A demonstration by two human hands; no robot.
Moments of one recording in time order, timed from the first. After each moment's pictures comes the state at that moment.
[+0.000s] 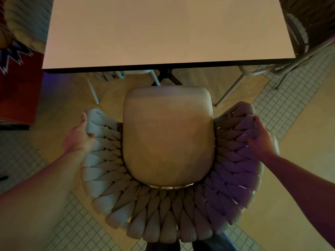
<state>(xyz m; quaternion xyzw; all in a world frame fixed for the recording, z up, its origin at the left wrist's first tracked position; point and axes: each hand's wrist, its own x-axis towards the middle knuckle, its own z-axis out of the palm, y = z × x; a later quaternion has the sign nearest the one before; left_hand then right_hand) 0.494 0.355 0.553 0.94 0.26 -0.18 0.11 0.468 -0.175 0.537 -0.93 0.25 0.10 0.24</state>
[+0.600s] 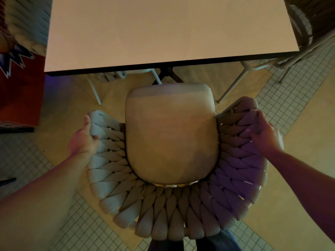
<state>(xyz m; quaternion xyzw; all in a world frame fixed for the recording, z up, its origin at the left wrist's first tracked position) 0.490 0.356 0.548 0.94 0.26 -0.17 0.10 0.470 -0.176 0.539 -0.95 0.22 0.09 0.22</state>
